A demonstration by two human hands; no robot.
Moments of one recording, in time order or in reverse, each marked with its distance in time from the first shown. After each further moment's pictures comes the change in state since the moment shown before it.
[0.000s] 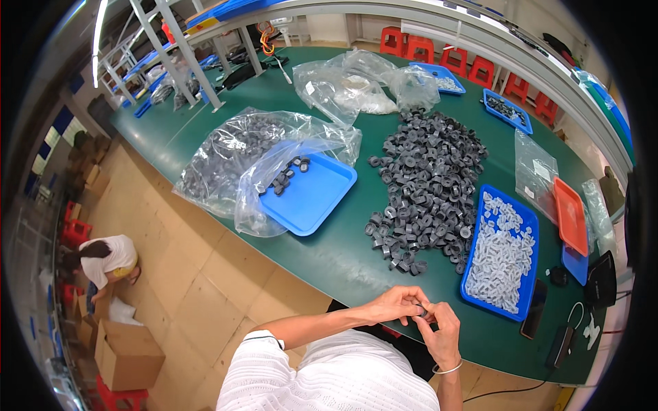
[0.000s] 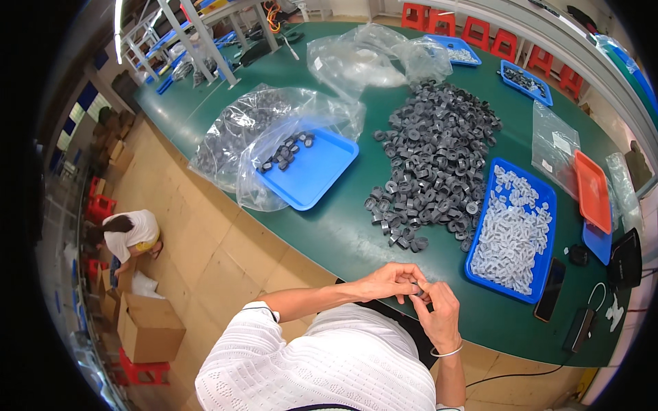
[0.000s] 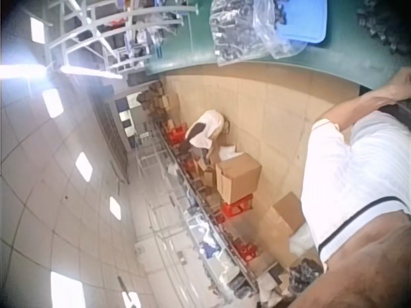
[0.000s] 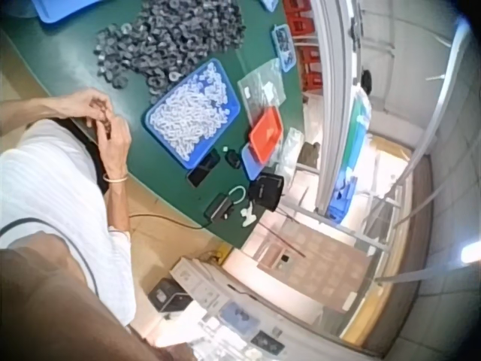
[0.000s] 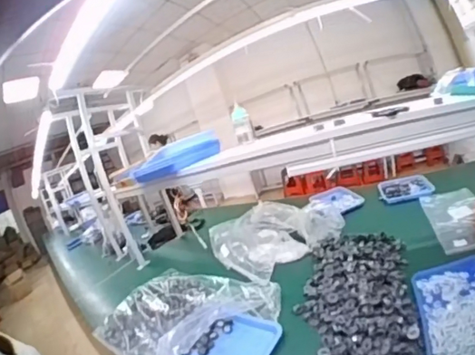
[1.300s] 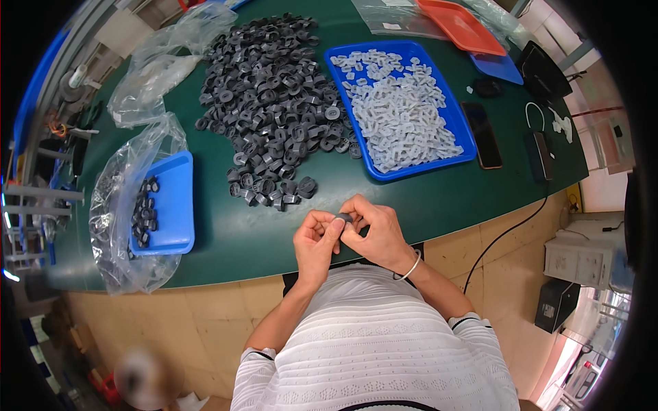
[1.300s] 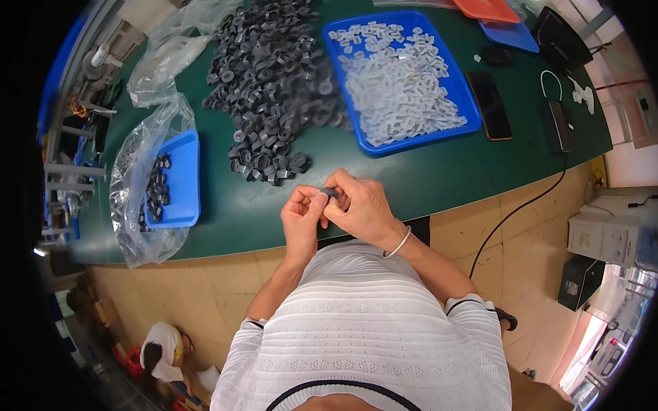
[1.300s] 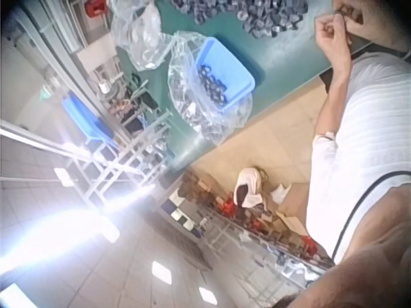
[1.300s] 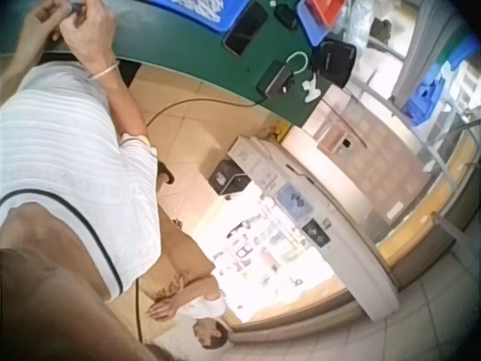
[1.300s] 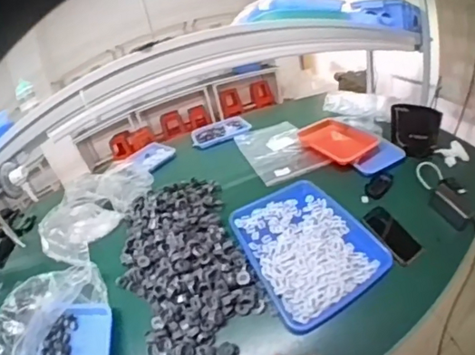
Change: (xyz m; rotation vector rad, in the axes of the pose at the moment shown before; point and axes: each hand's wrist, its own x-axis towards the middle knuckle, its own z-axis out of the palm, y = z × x) left_hand 0.009 -0.013 0.035 -0.092 0.388 0.090; right_hand -0.004 0.015 0.007 0.157 0.137 0.399
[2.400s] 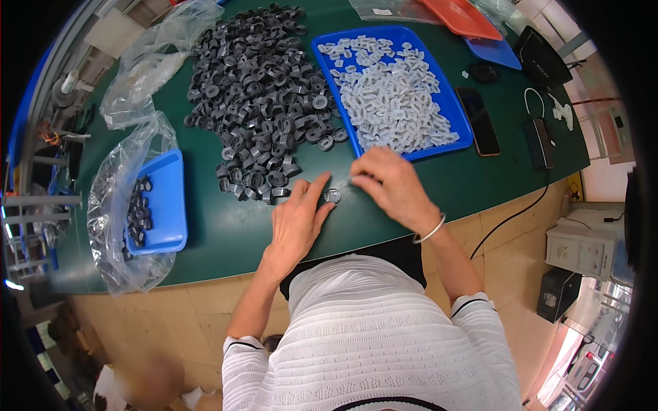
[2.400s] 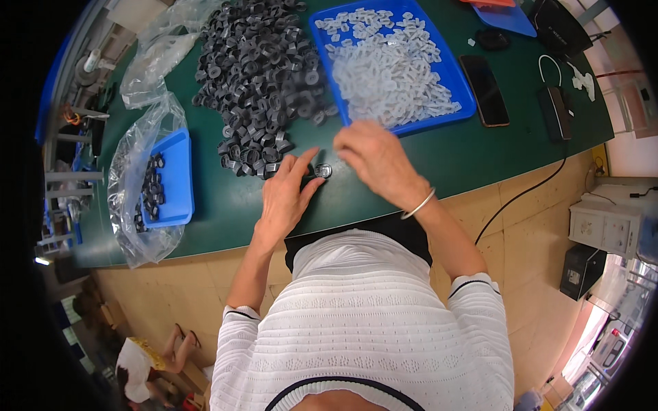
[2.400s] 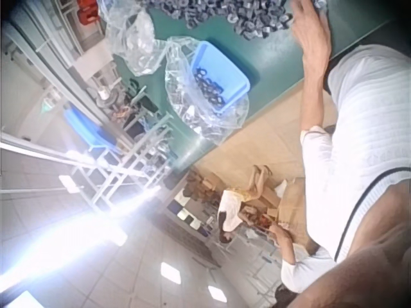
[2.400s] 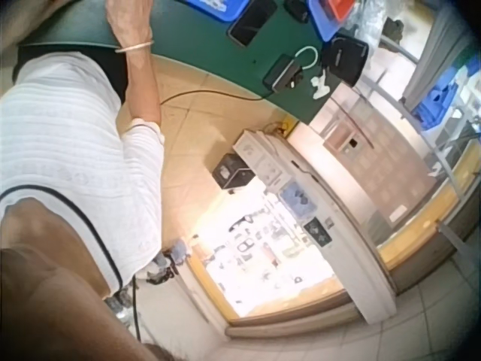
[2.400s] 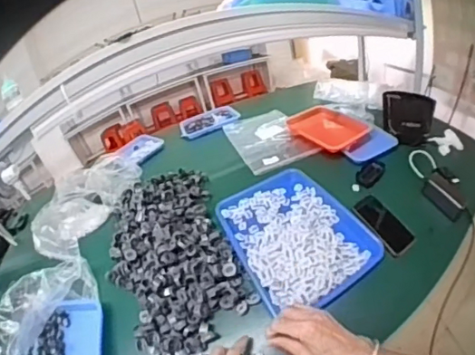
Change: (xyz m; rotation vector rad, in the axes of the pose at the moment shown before) left_hand 0.036 0.039 -0.006 1.296 -0.162 0.522; right_hand 0.039 0.017 -0.055 -0.282 0.064 -0.329
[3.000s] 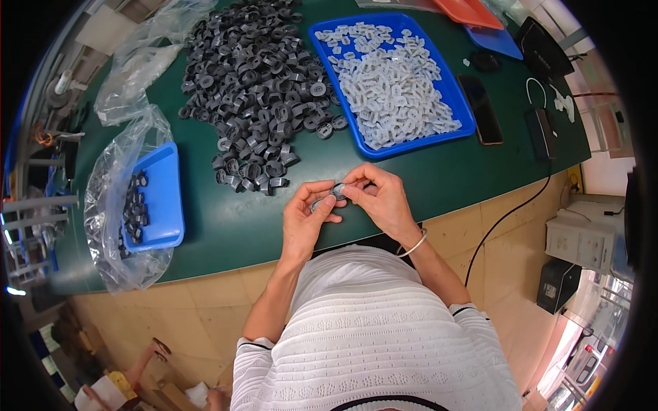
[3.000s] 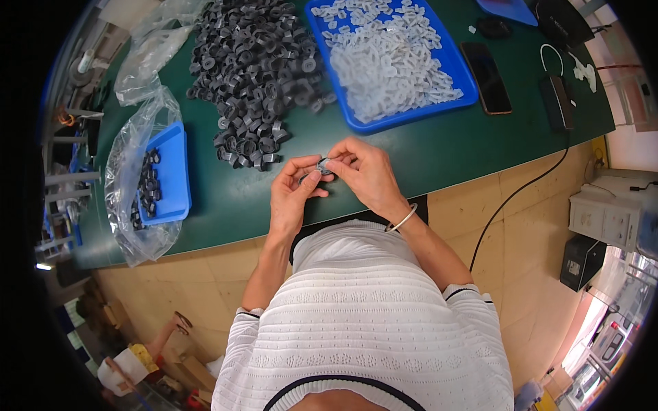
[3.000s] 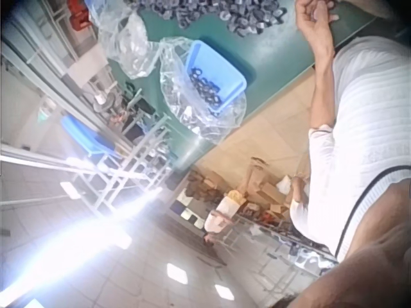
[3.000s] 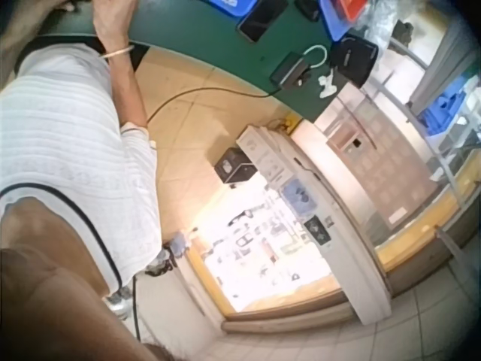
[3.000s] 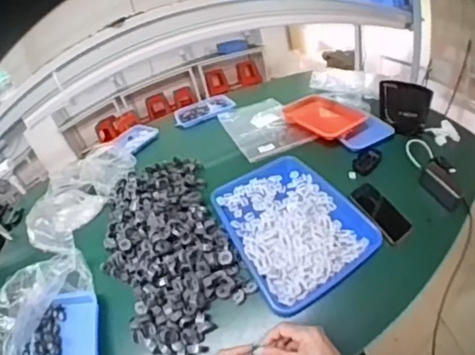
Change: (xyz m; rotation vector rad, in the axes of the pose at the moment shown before) left_hand -0.021 0.002 0.030 -1.242 -0.024 -0.525; right_hand -0.037 -0.011 0.048 0.674 0.109 0.560
